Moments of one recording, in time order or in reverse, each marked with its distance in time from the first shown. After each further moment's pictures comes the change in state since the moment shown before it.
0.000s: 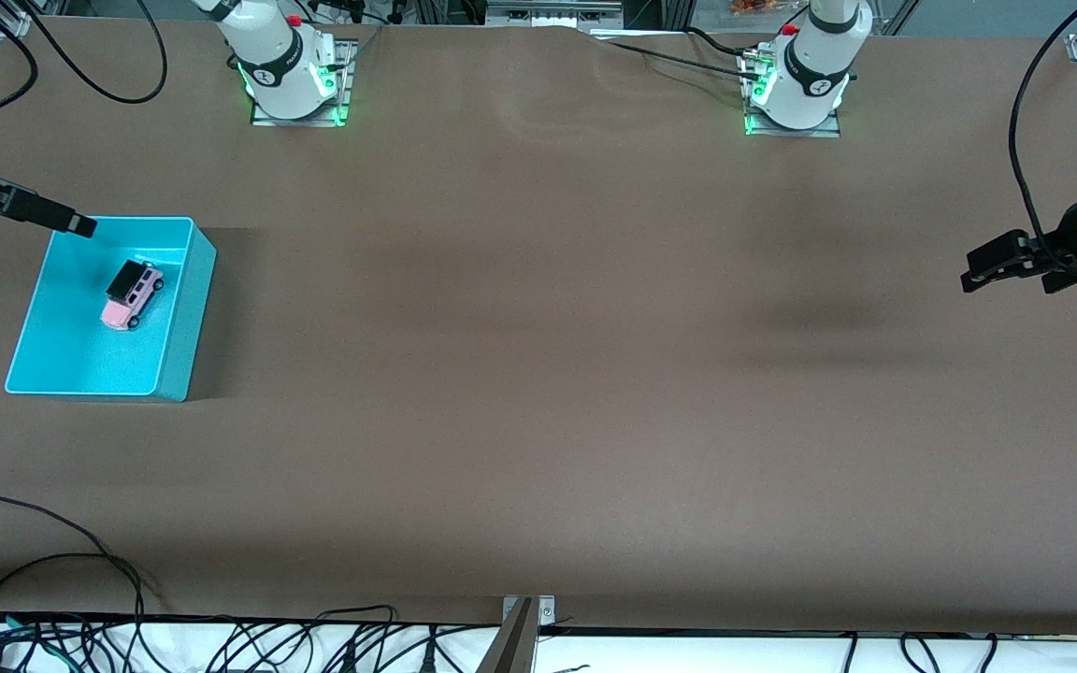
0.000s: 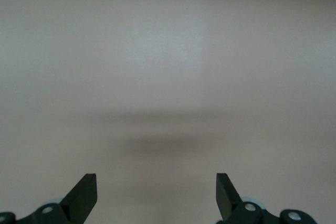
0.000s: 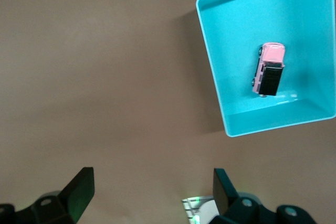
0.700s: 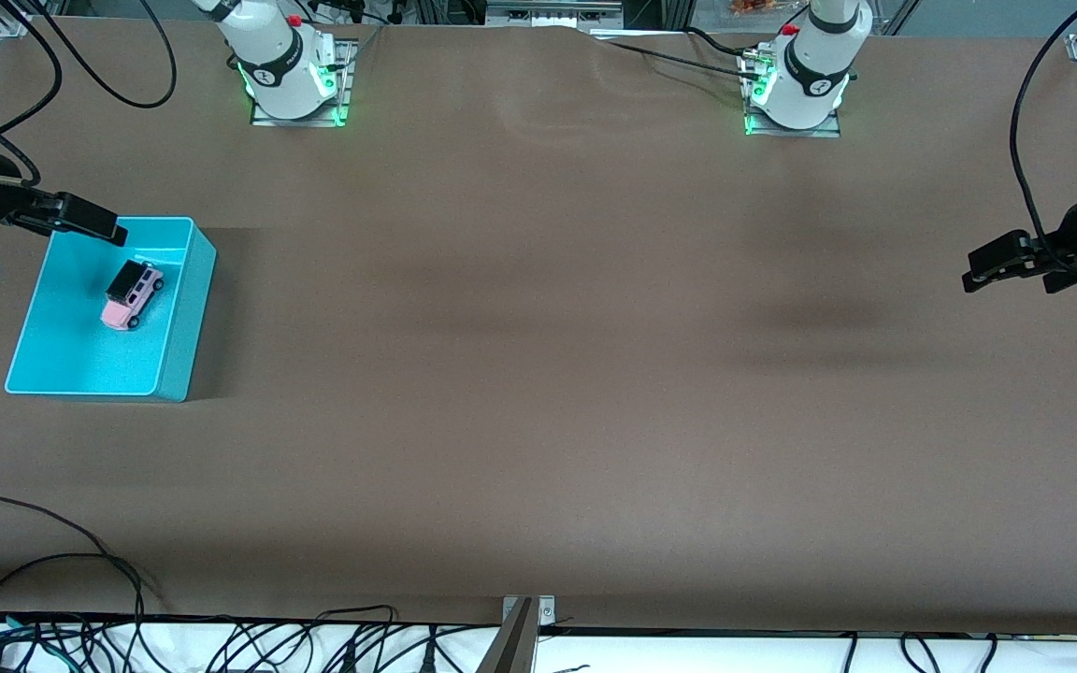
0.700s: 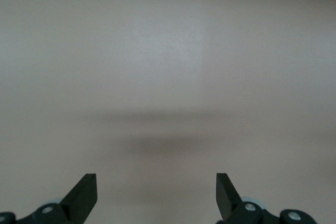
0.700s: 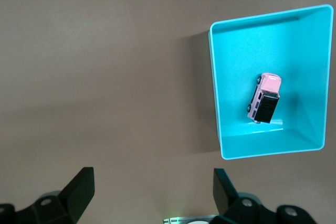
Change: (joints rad) left arm 0.001 0.000 0.000 0.000 0.000 0.000 0.000; right arm 0.002 -0.001 0.083 -0.010 -0.125 0.051 -0.134
